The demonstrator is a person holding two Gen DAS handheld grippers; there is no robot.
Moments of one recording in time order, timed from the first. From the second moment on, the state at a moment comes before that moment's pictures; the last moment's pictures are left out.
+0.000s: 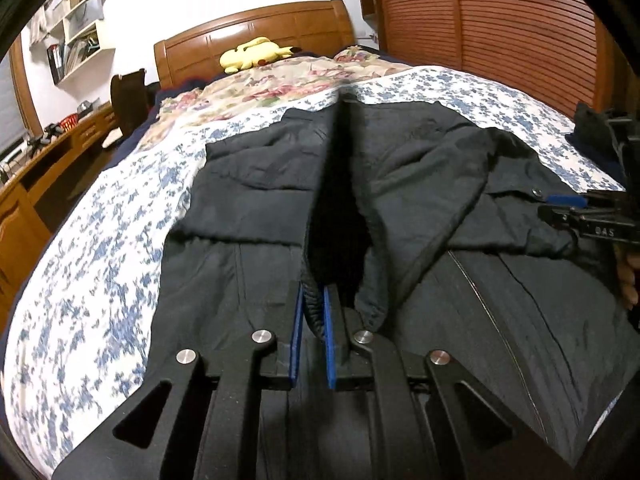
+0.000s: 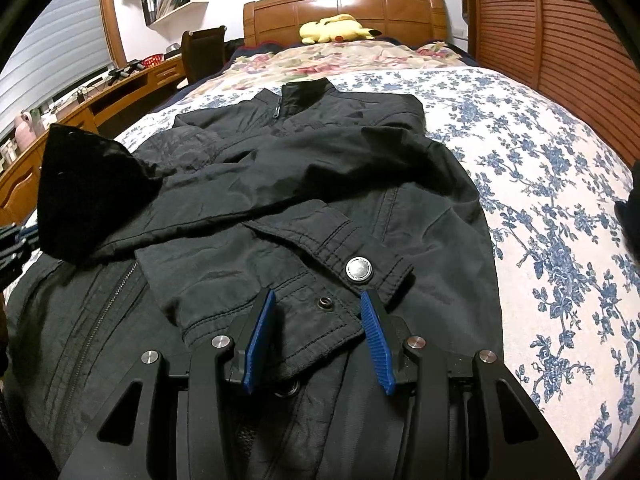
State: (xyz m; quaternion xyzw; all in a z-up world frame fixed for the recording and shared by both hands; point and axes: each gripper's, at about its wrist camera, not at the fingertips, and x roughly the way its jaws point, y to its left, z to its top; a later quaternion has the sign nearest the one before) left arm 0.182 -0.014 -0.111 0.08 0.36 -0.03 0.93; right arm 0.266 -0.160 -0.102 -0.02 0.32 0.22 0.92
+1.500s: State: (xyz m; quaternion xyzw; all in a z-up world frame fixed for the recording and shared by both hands) left arm 0.146 0.011 -0.108 0.03 0.36 -0.05 0.93; right arm 0.412 -0.199 -0.086 -0.02 0.32 0.20 0.93
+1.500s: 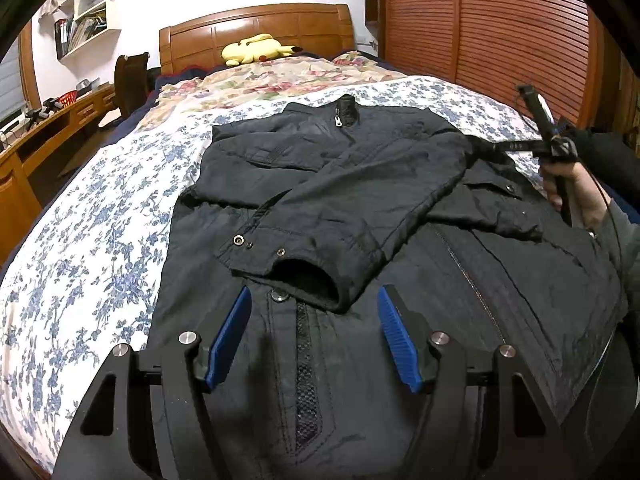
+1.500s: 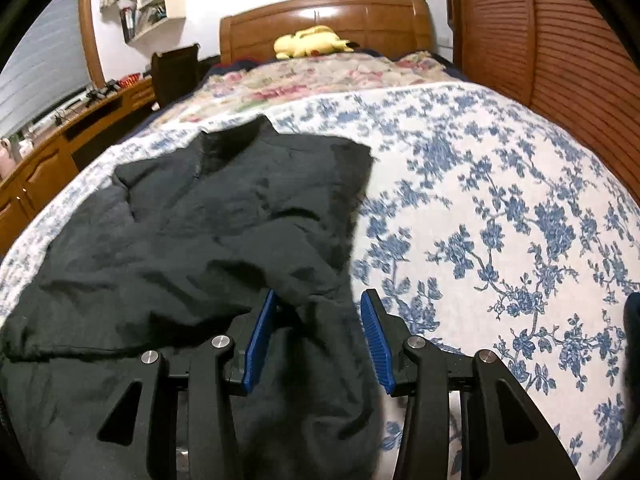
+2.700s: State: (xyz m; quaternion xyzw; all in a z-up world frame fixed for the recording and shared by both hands) left arm 0.141 0.020 -0.105 0.03 0.36 -0.01 0.93; right arm 0.409 -0.175 -0.096 -0.08 0.30 0.20 0.93
